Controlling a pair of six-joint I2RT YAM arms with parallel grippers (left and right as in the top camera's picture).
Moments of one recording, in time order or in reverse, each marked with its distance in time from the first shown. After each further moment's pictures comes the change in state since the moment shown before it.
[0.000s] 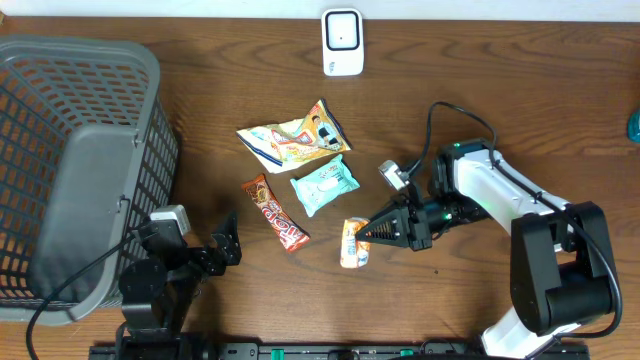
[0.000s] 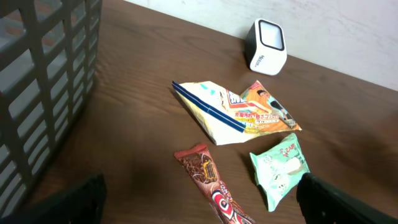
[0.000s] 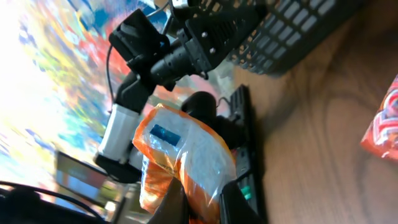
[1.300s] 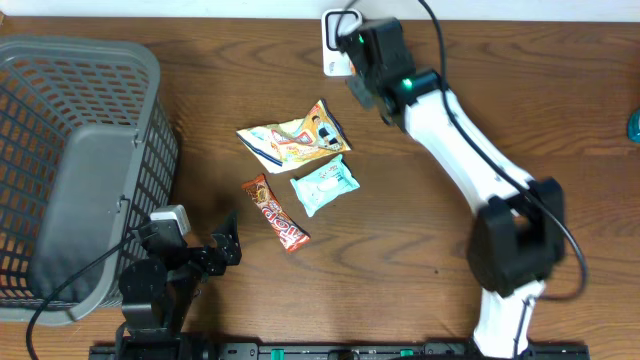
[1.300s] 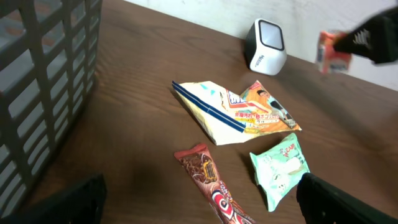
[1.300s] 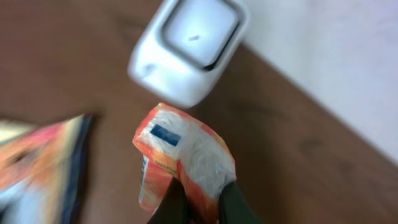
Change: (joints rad) left arm 0.000 0.000 0.000 0.000 0.000 0.000; right arm 0.181 0.260 0.708 1.199 1.758 1.136
